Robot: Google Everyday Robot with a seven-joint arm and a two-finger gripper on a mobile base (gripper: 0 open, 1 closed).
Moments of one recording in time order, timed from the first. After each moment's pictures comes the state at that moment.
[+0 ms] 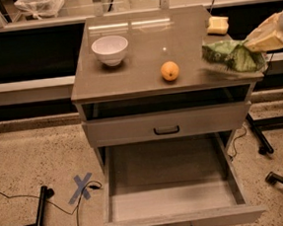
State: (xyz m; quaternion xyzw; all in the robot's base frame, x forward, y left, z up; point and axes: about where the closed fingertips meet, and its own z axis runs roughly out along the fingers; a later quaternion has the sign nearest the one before) arm 0.626 -0.318 0.933 -0.54 0.74 0.07 0.40
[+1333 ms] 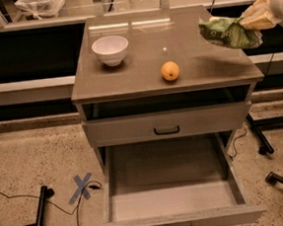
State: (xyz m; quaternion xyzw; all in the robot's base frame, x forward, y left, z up) arm 0.692 -0.327 0.966 -0.55 0.70 -0.02 0.45
